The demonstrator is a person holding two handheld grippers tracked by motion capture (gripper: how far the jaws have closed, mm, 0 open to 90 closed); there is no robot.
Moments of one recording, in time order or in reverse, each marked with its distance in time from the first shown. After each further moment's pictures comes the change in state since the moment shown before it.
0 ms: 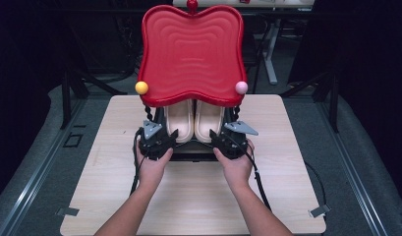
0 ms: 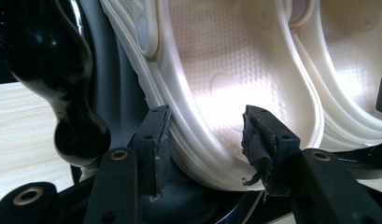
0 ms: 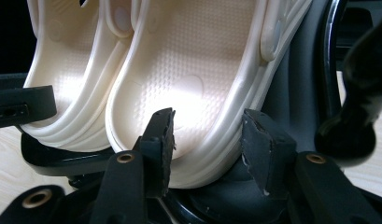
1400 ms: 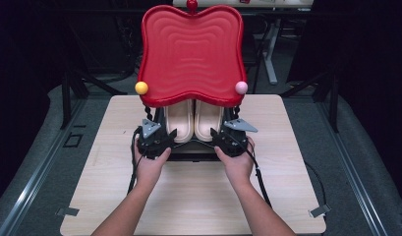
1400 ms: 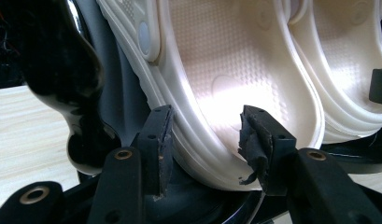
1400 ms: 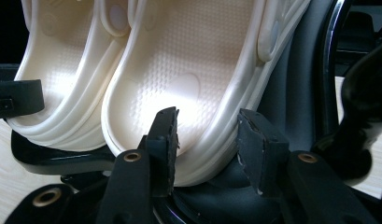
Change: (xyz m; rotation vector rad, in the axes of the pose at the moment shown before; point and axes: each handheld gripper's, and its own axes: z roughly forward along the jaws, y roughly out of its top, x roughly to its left) left arm 0.005 0.002 -0.002 0.004 -0.022 0.023; right arm -0.003 0.004 0.003 0.016 0.002 -0.034
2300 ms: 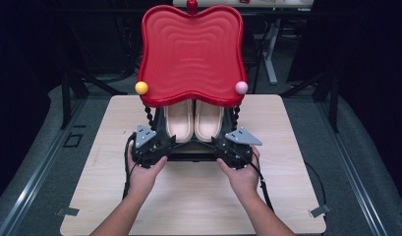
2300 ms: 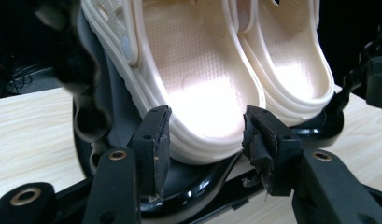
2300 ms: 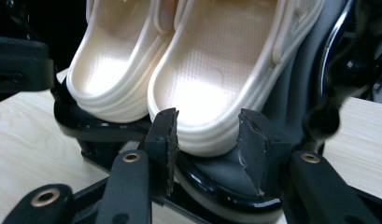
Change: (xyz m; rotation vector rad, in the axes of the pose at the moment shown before) left arm -0.005 -0.003 -0.038 -0.026 -0.063 0.041; right arm 0.013 -0.009 -0.041 -0.032 0.027 -0.112
